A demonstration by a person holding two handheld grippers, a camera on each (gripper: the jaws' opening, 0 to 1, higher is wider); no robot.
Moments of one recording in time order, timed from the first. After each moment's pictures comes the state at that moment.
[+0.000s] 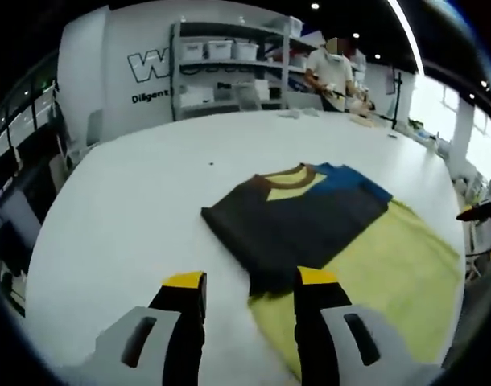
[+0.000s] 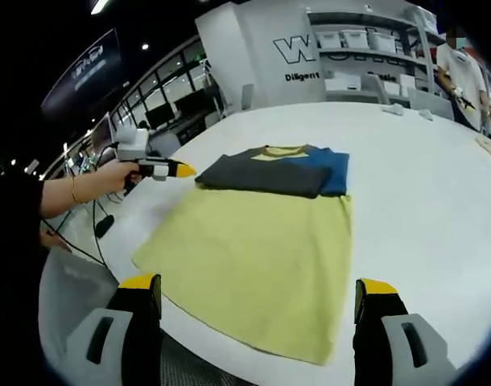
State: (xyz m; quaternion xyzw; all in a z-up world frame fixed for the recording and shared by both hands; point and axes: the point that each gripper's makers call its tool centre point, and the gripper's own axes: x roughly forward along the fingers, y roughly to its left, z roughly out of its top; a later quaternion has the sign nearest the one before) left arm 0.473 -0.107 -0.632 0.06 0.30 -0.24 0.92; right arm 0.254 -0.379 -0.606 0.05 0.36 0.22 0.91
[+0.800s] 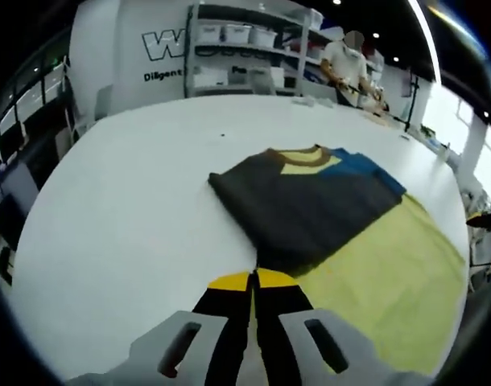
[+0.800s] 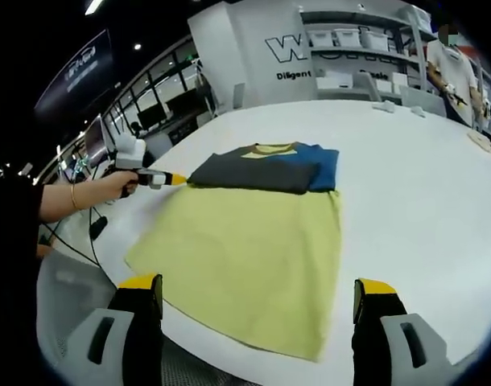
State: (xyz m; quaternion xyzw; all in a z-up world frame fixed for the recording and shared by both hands) left arm 0.468 -0.095 -0.666 0.03 0.34 -0.21 0.91; right arm 0.255 -0.389 -0.610 0.06 0.36 0.20 0.91
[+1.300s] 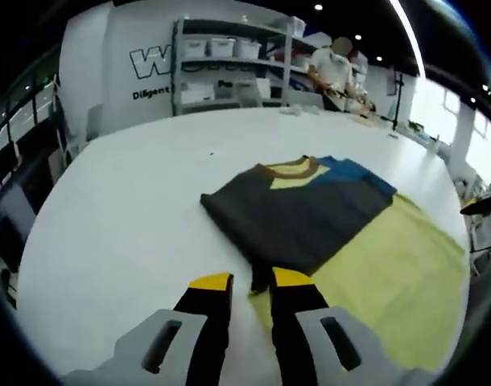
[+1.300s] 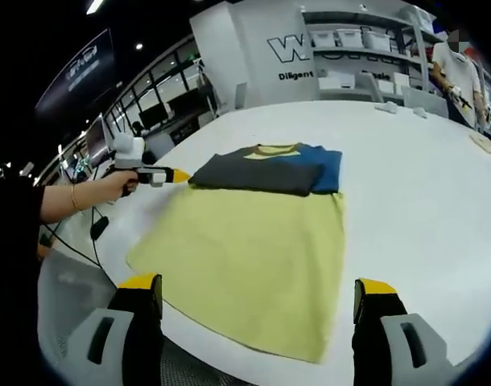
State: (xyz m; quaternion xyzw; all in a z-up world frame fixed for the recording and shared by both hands) left arm 0.473 -0.108 -0.654 0.06 0.31 -0.25 0.92; right arm 0.256 -0.387 -0.609 0.06 0.36 0.20 0.91
